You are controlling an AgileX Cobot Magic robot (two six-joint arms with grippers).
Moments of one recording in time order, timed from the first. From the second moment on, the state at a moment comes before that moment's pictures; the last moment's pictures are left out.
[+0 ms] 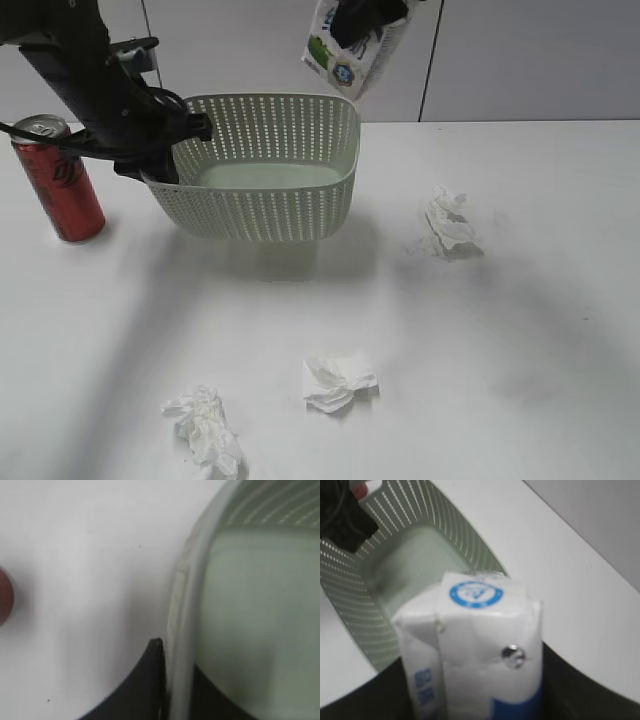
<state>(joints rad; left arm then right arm) -0.32 1.97 -1.46 -0.15 0.80 -0.18 0.52 1.91 -1.88 0.26 0.95 -0.40</state>
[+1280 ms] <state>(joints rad) -0.35 1.98 -1.46 -0.10 0.75 -0.17 0.68 2.21 -1.95 0.08 0.83 -0.41</state>
